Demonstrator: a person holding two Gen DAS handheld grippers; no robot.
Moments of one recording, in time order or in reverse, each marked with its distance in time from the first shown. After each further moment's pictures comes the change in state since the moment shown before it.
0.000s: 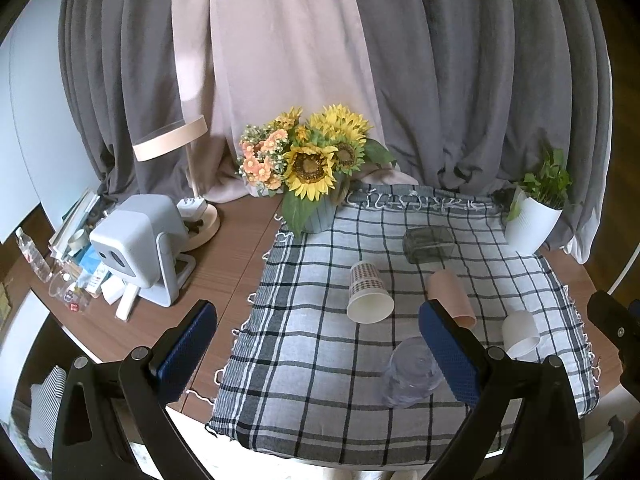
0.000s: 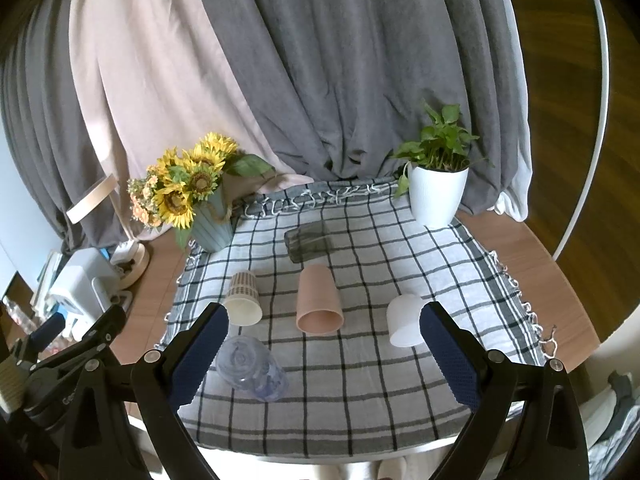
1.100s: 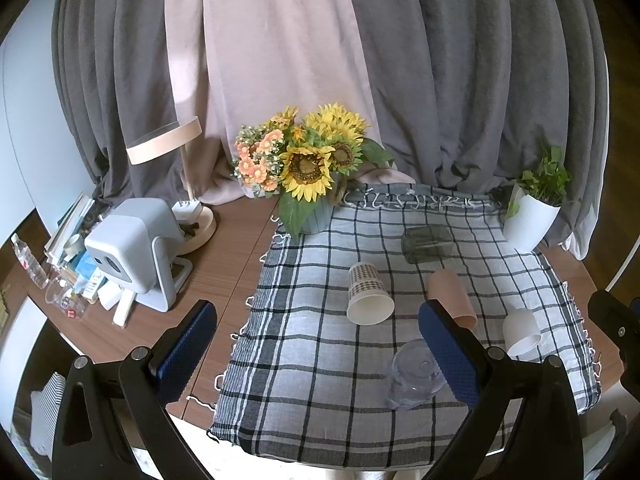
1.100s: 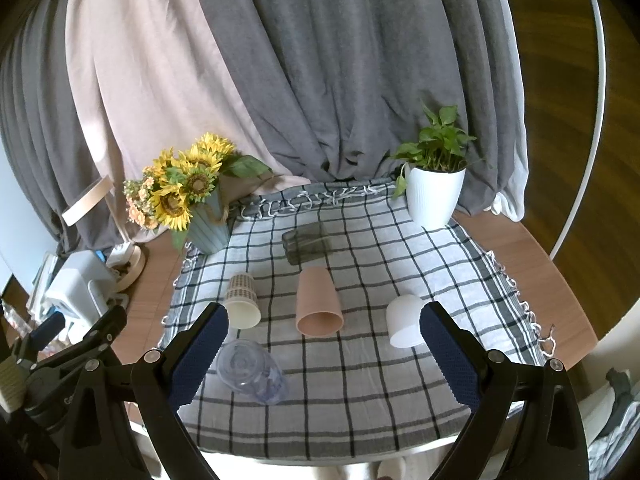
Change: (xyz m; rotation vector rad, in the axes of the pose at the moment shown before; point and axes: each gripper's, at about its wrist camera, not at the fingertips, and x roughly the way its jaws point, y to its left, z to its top) left arm 0.006 0.000 0.004 0.003 0.003 -0.003; right arm 0.006 0.002 0.005 -0.002 0.003 -0.006
